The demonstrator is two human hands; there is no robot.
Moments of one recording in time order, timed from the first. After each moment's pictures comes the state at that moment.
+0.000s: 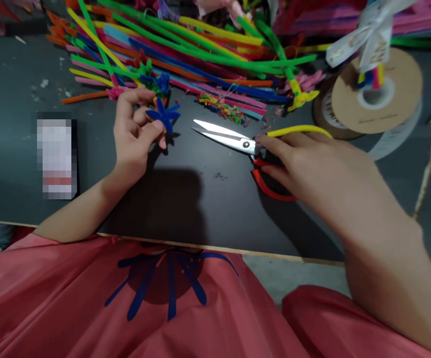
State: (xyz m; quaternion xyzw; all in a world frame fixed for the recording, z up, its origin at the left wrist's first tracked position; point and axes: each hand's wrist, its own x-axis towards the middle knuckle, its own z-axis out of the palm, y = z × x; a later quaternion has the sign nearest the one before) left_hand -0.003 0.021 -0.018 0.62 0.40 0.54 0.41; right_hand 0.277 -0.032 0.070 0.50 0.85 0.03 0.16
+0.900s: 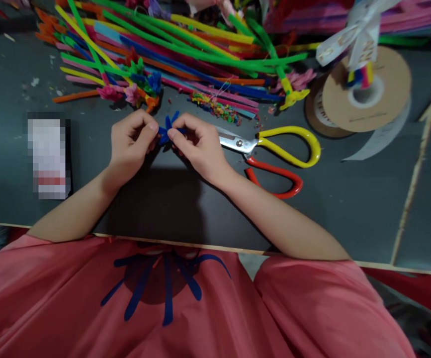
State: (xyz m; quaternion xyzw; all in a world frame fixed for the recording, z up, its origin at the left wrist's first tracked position) left_hand -0.011 0.016 -0.002 0.69 0.45 0.43 0.37; right_hand 0.151 0.000 0.014 0.49 0.58 -0.51 -0.41
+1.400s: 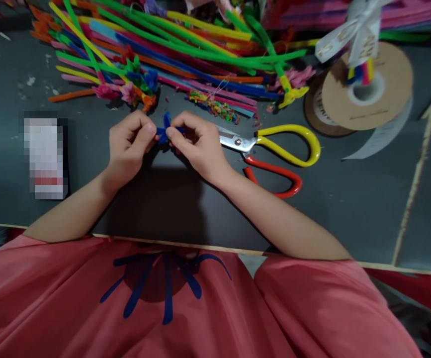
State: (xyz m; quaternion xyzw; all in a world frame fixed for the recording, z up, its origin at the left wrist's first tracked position) left_hand -0.009 0.009 0.000 0.69 0.45 0.43 0.38; right_hand 0.154 0.001 0.009 0.48 0.59 -0.50 -0.42
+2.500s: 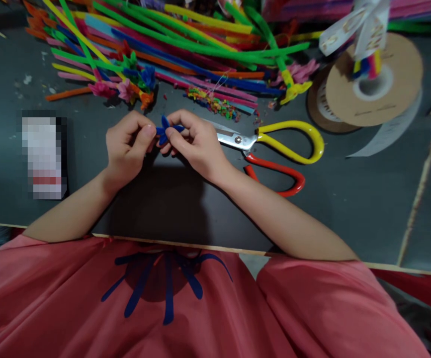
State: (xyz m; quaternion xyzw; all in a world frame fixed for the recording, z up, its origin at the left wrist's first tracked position) left_hand -0.005 0.005 0.007 0.75 0.42 0.43 0.29; right_hand 0.152 0.002 0.003 0.38 0.54 -0.59 -0.46
